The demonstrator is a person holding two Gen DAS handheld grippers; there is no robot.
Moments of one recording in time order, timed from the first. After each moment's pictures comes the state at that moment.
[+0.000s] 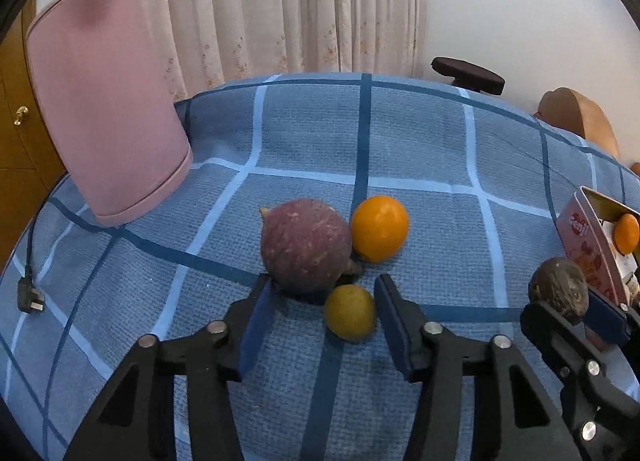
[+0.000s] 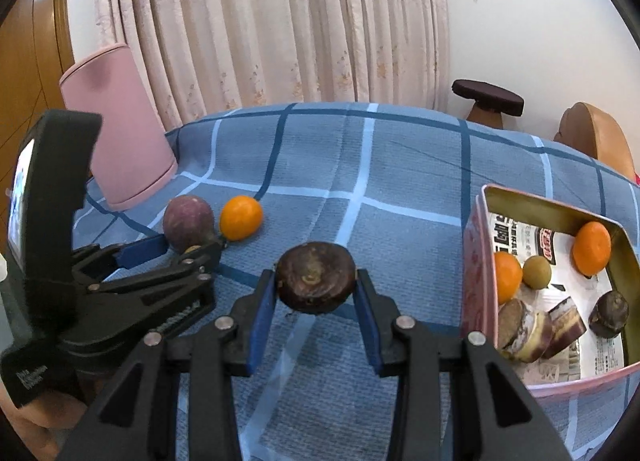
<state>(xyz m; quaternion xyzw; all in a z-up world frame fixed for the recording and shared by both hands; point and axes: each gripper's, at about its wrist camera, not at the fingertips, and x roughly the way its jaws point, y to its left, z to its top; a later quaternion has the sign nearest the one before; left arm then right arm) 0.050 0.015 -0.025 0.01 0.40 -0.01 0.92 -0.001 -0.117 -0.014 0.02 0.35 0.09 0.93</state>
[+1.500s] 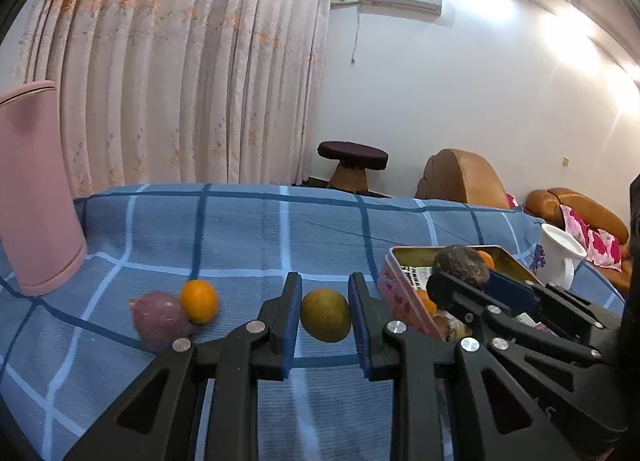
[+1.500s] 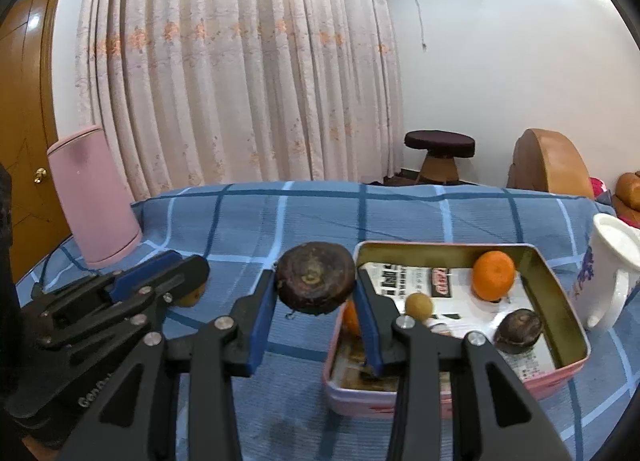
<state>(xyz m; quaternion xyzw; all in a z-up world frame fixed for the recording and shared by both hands) -0.014 -0.052 0.022 -0.03 0.23 -0.21 0.95 -0.050 -0.188 0.022 0.04 0.23 0.02 0.97</state>
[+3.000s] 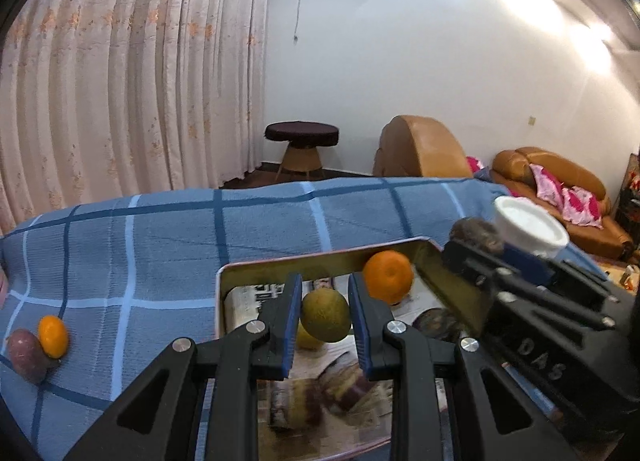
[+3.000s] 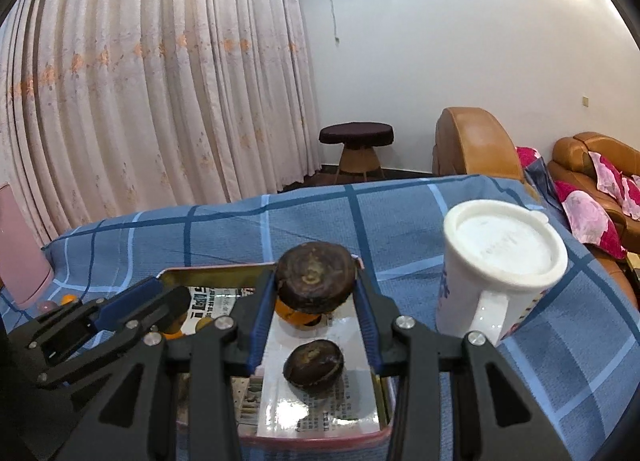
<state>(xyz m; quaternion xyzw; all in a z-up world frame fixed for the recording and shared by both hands) -0.002 -0.190 0.021 0.03 0.26 -0.27 0.93 -0.053 -0.335 0.028 0.08 0.23 -0.11 0.96</state>
